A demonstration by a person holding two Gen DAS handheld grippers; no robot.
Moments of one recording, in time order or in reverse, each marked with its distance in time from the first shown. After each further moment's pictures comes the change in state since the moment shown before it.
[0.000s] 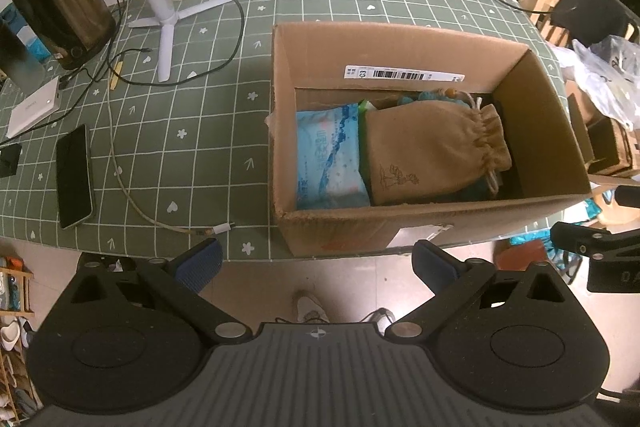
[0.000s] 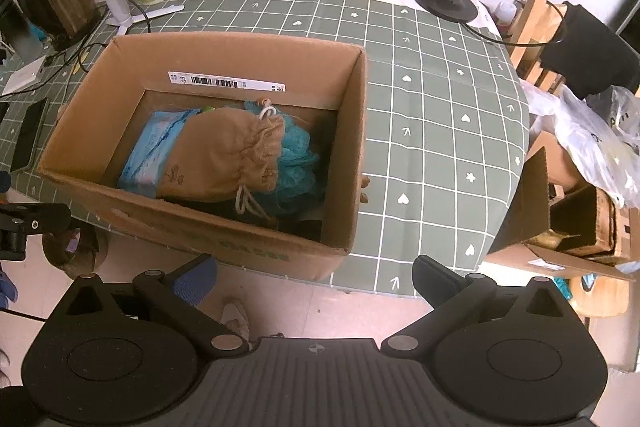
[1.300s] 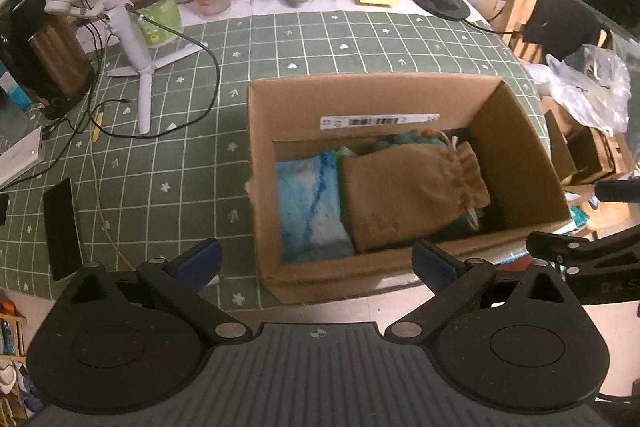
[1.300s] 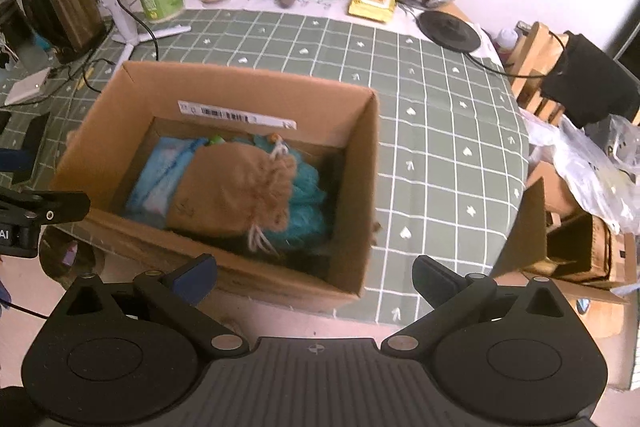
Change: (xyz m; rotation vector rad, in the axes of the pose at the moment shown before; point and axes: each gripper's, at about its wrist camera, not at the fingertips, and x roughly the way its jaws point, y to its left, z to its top) left arm -0.007 -0.006 0.016 0.075 -0.105 -0.050; right arm -0.006 0.010 0.013 -0.031 -0.054 -0.018
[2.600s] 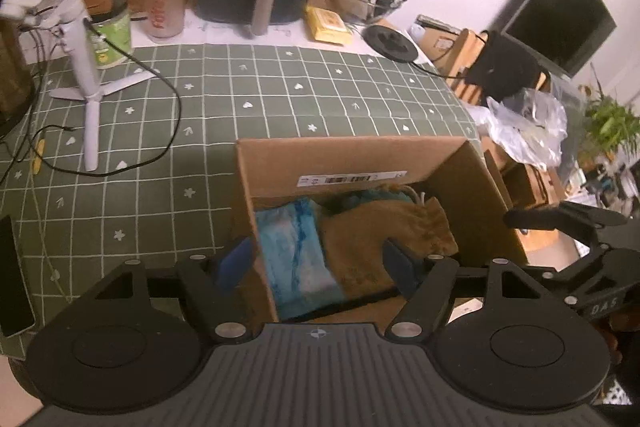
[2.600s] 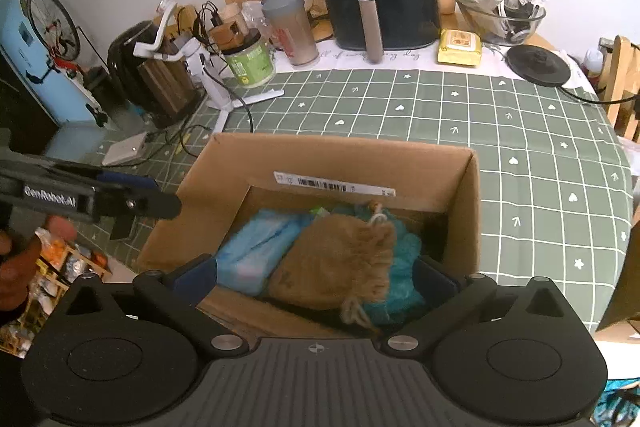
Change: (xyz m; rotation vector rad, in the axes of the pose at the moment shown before) left arm 0.009 0.059 0.030 -0.021 -0.089 -0.277; right arm 0.006 0.001 0.018 0.039 -0.188 0.343
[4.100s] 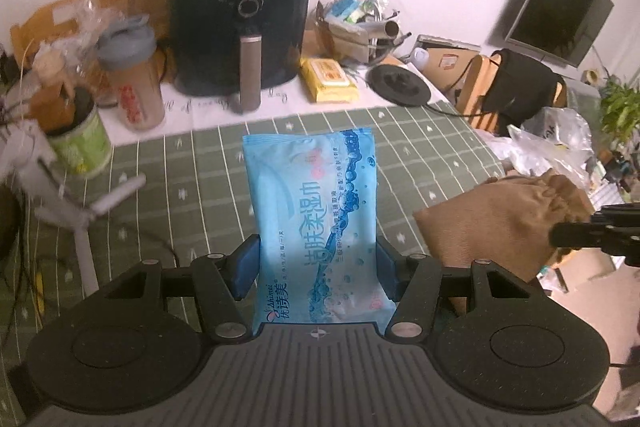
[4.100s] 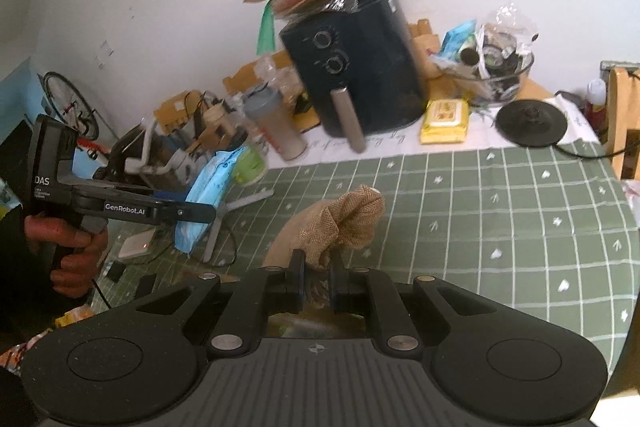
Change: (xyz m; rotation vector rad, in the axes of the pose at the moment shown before) left arm 0.052 0.002 0.105 0.146 -0.048 0.039; right arm -0.008 -0.100 0.065 0.094 -0.182 0.156
